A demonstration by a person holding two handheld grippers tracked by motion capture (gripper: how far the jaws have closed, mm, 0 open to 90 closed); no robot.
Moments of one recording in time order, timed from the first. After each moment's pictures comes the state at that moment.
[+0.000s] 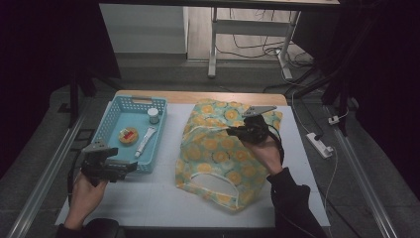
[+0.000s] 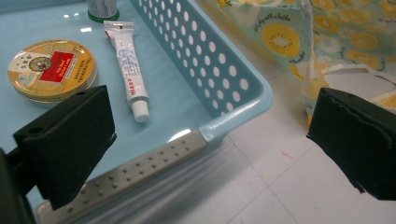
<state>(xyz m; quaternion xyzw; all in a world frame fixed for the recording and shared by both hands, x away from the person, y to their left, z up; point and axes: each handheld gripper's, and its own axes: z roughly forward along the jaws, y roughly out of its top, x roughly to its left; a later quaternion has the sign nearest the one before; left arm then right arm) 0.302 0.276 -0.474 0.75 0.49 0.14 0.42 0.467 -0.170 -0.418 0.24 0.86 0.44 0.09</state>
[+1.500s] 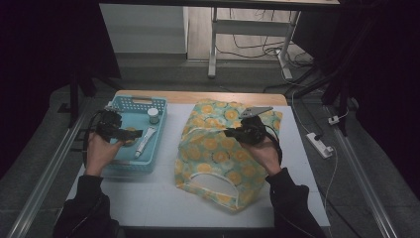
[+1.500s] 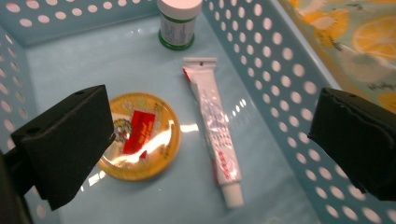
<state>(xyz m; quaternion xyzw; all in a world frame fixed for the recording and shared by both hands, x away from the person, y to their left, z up) 0.425 0.288 -0.467 0.76 0.55 0.13 0.32 0.465 -0.164 -0.421 0.23 0.87 0.43 0.09</state>
